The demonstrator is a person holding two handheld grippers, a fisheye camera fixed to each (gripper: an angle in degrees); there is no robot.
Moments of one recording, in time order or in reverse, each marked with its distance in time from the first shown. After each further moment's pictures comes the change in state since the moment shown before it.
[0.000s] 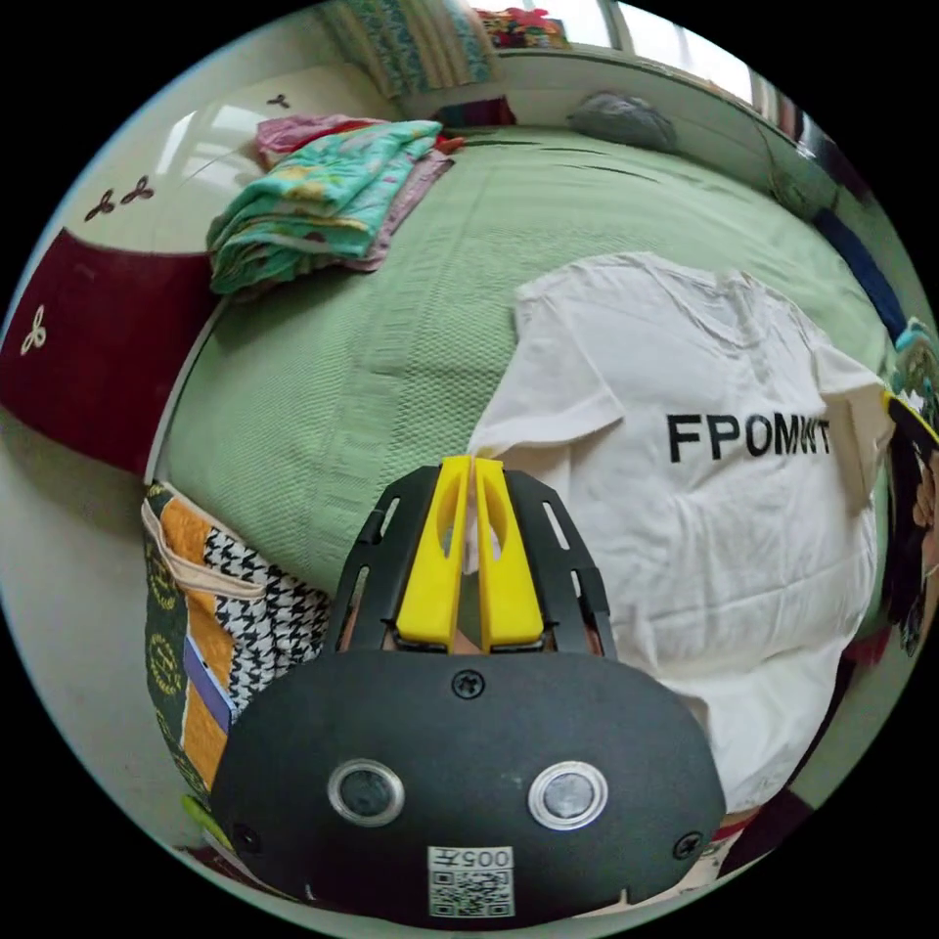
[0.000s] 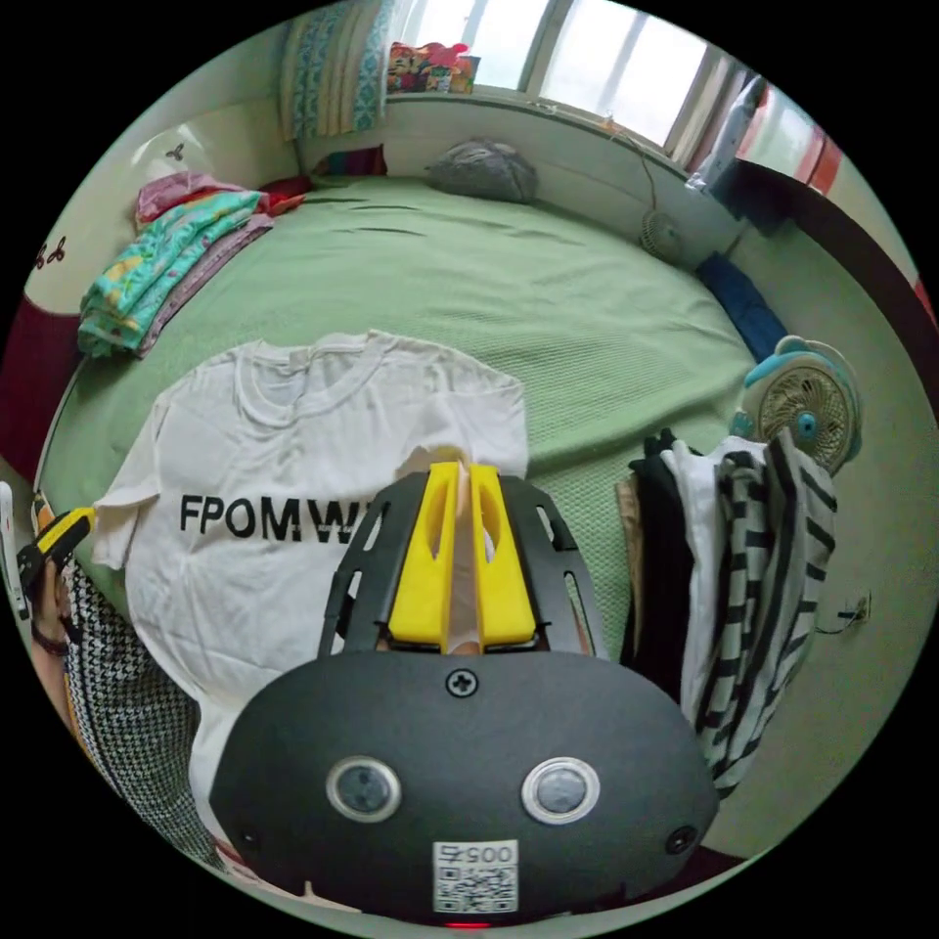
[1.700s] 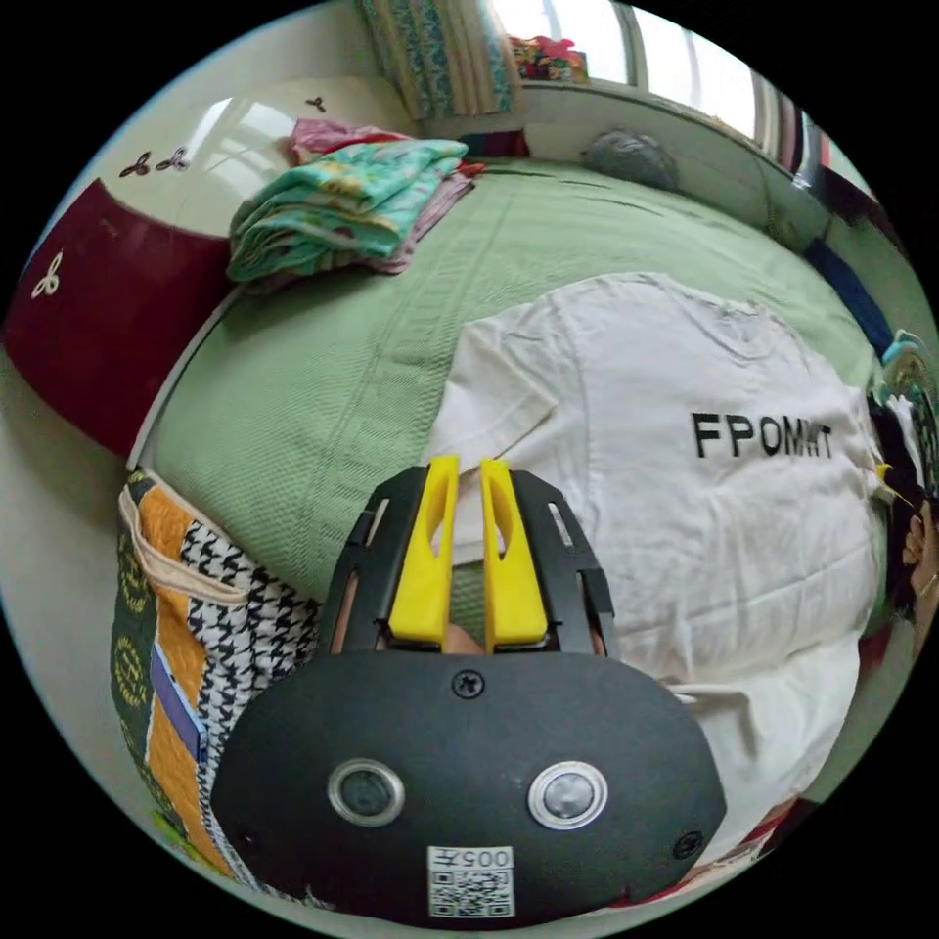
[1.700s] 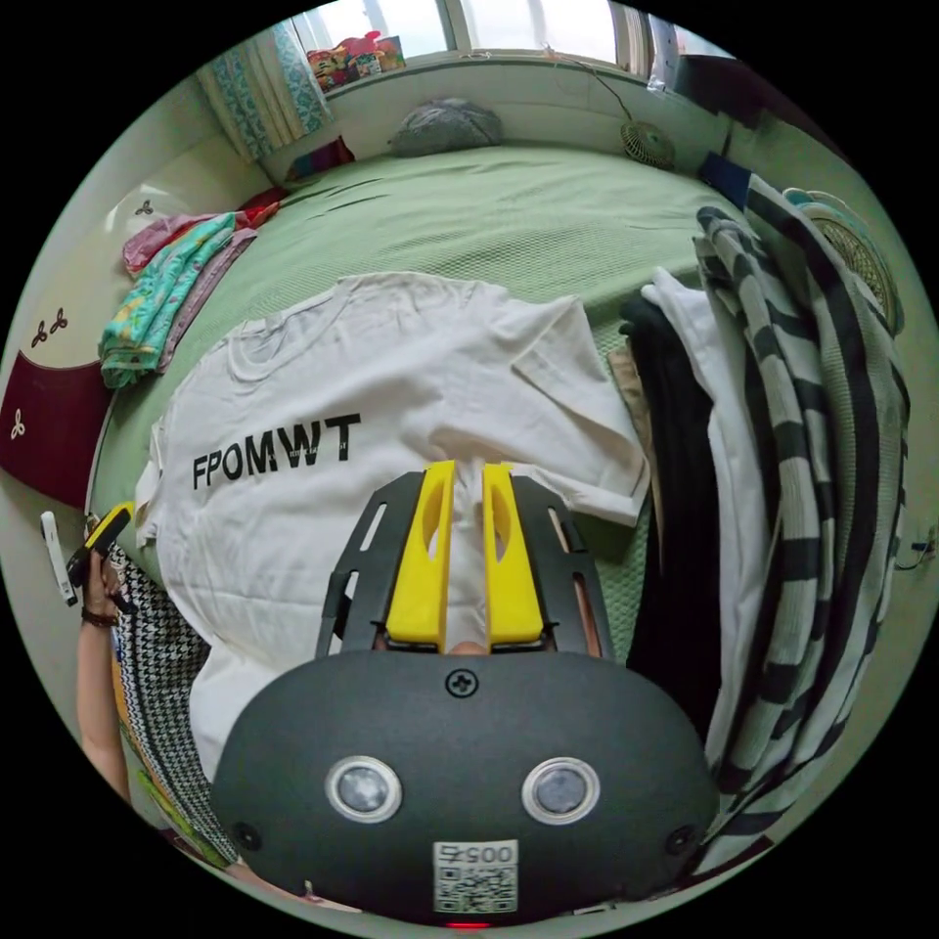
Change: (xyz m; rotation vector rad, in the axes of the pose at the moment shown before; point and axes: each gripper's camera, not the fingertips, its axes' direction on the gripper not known) left arm -0.064 0.049 0.004 0.151 0.098 0.056; right arm 0.126 0.050 0.017 -0.130 -0.222 0.127
